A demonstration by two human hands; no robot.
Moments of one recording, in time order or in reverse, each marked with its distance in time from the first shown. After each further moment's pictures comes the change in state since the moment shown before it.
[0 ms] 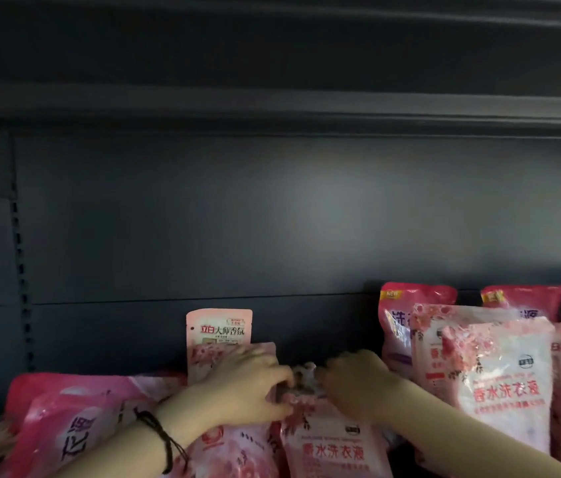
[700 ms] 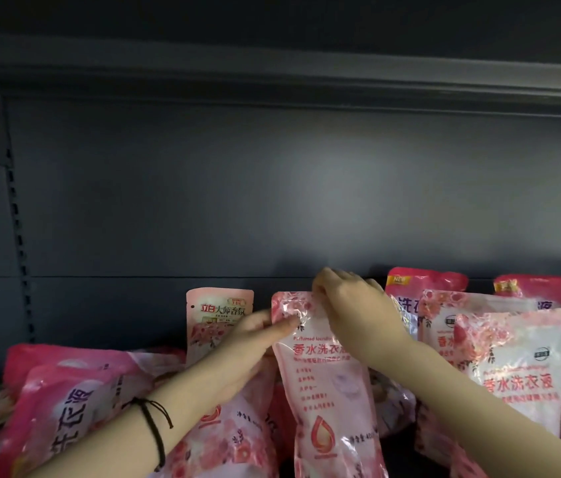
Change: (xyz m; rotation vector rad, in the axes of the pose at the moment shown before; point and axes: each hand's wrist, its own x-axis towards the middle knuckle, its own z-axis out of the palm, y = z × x) left_hand 0.005 0.019 -0.005 -1.675 0.310 -0.291; right_hand -0.007 0.012 -0.060 0.461 0.666 0.236
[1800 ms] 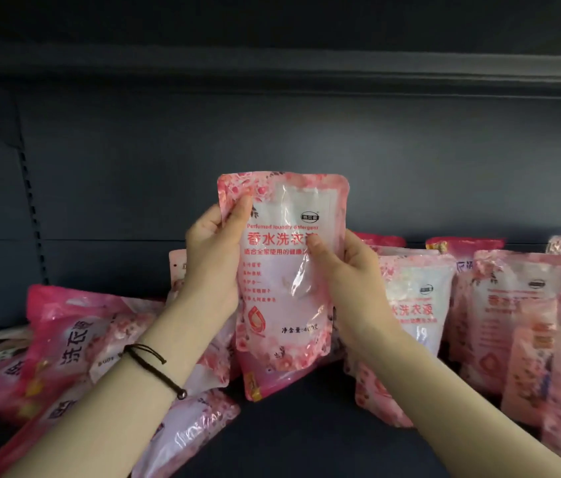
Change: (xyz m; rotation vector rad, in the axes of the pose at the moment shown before) left_hand -0.075 0.080 0.097 -0.316 0.355 0.504; right_hand -0.081 0.007 -0.072 1.515 0.170 0.370
